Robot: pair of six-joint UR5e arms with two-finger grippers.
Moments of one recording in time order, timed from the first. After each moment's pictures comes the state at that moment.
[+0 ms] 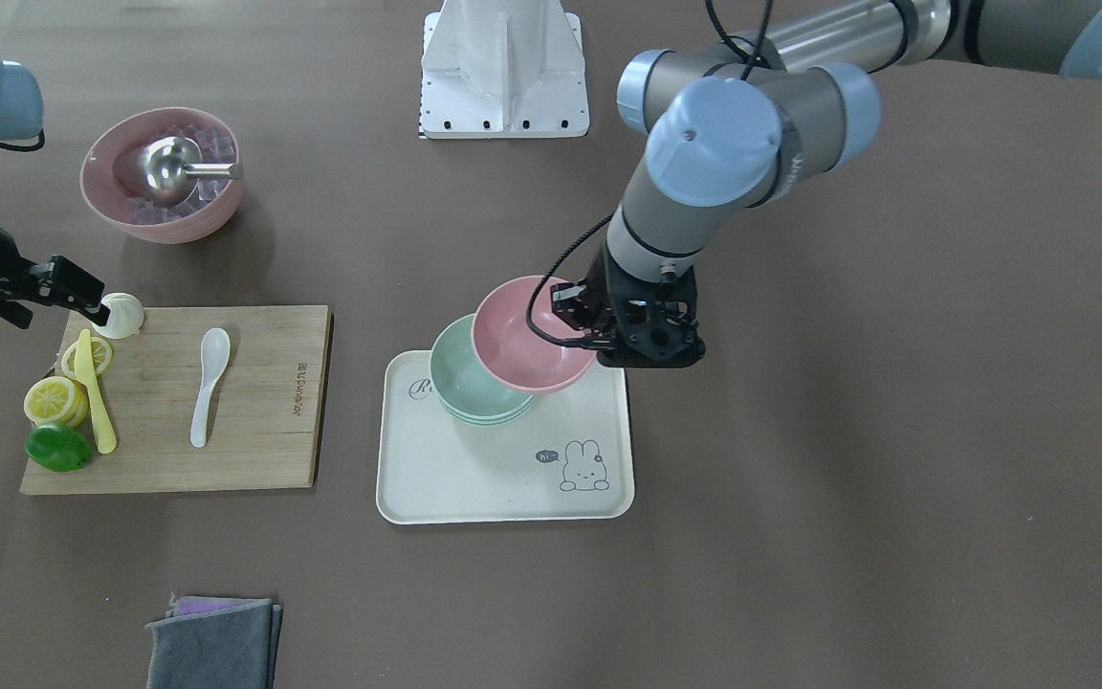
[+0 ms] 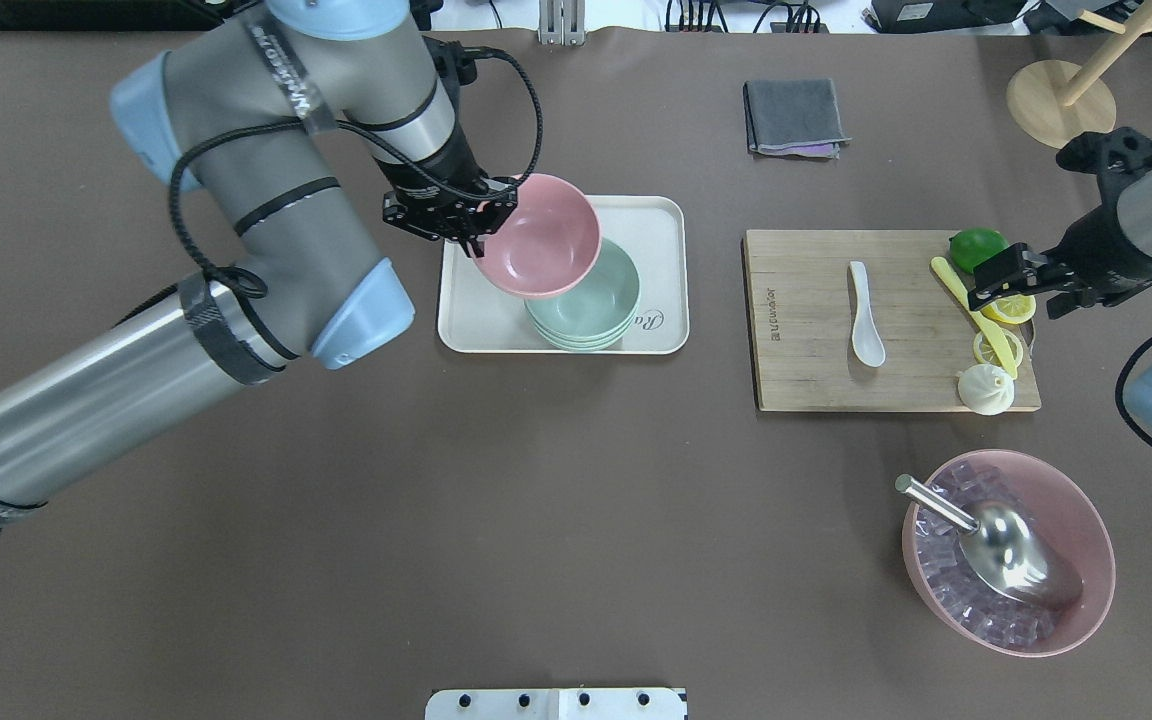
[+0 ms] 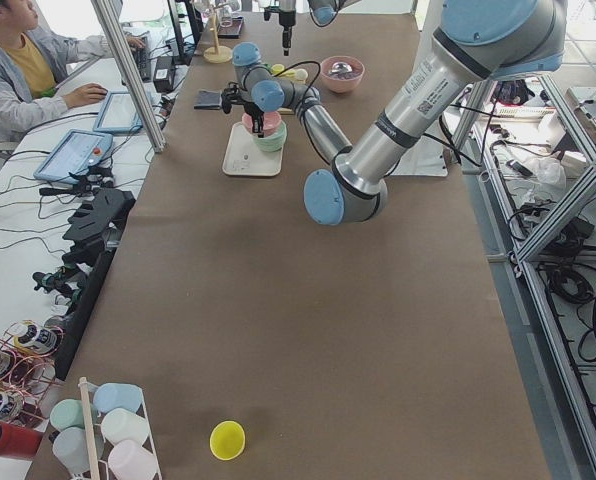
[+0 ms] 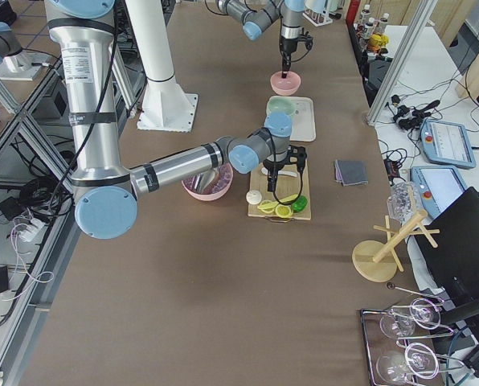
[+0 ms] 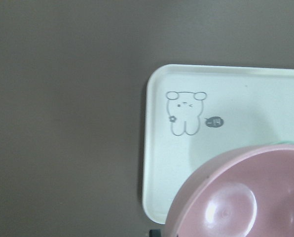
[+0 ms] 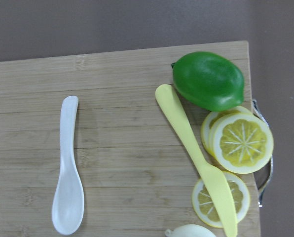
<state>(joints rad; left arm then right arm) -0.75 -2.45 -1.47 -1.59 -2.15 -1.12 1.01 -1.47 1.80 -1.30 2.26 0.85</state>
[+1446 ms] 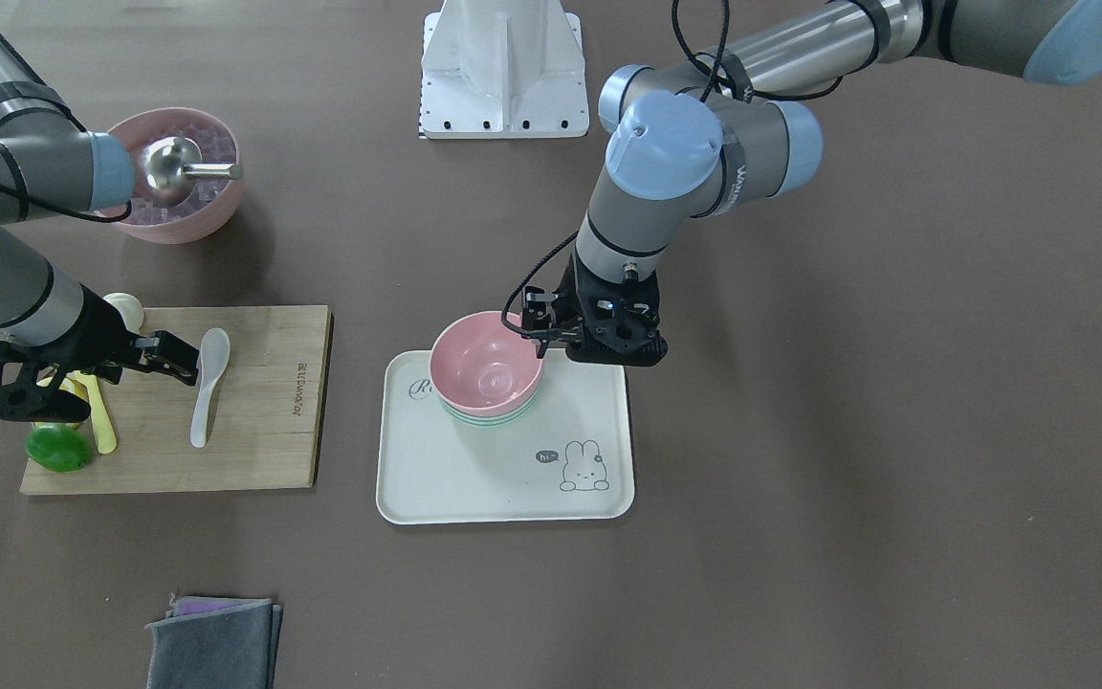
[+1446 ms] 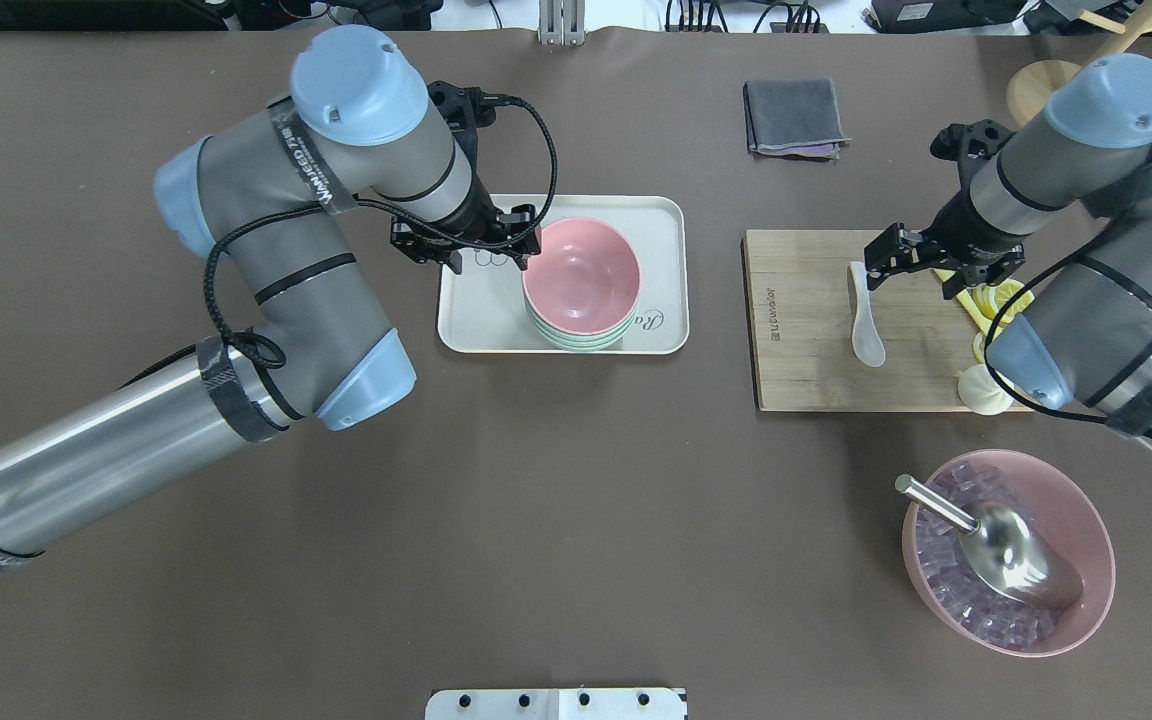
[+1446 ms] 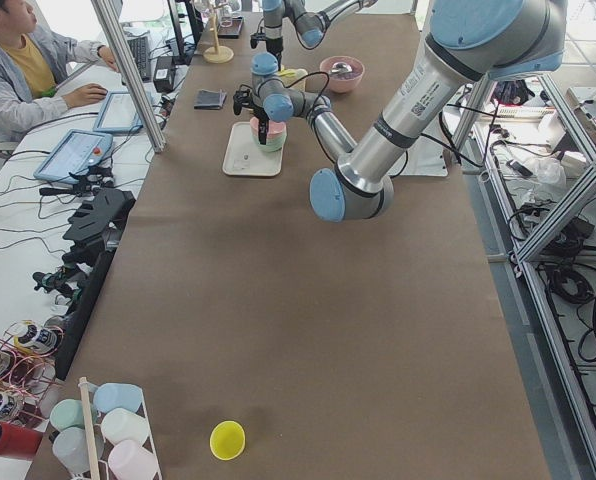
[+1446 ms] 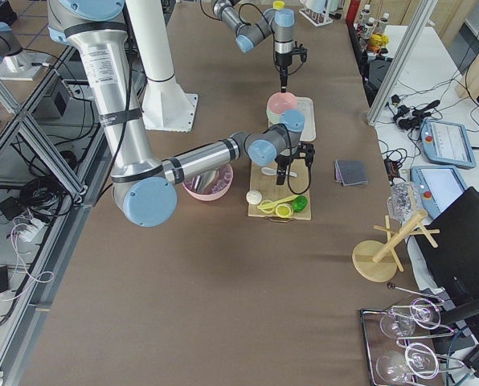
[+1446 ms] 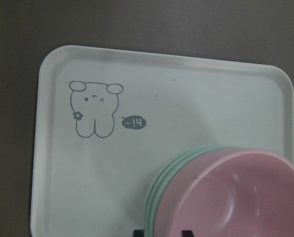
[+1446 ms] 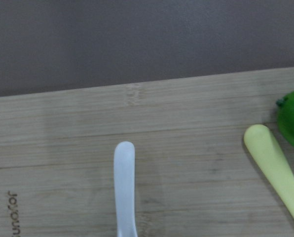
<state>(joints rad) -0.70 -2.36 -1.51 -1.77 -2.02 -1.12 0.94 -1.24 1.55 -1.30 2.24 0.94</state>
